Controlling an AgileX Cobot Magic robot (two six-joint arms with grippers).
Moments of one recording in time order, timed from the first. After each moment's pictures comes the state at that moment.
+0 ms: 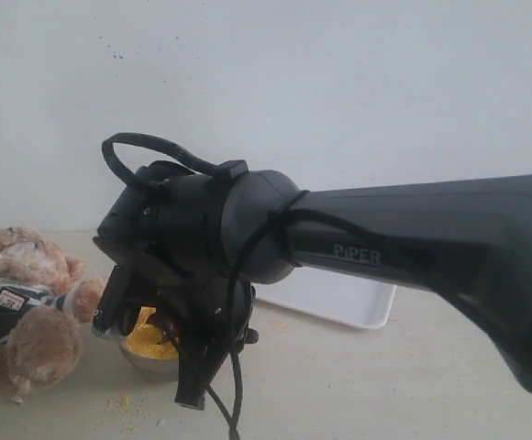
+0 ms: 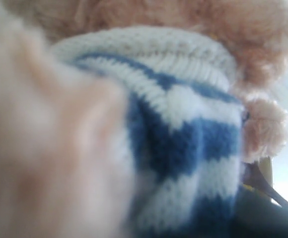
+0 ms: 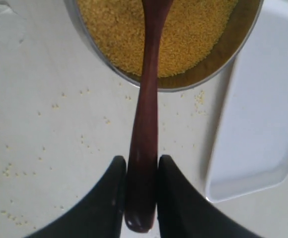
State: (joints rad) left arm 0.34 1.87 -0.75 -1.72 0.79 1.43; right arm 0.97 2.15 -1.79 -0.52 1.13 -0.20
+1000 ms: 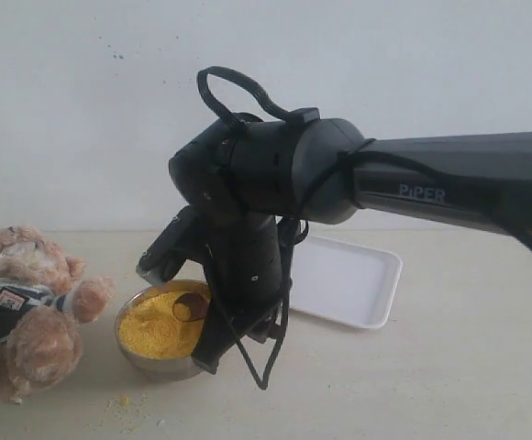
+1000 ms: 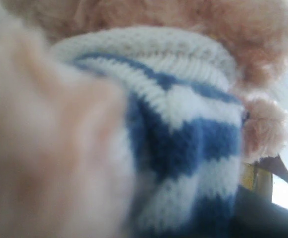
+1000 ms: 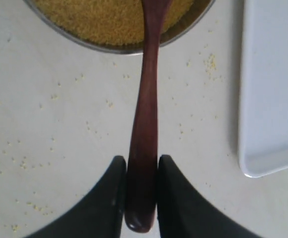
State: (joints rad) left arm 0.34 1.87 -0.75 -1.72 0.79 1.44; right arm 0.85 2.11 -1.79 -0.31 1.16 -0.15
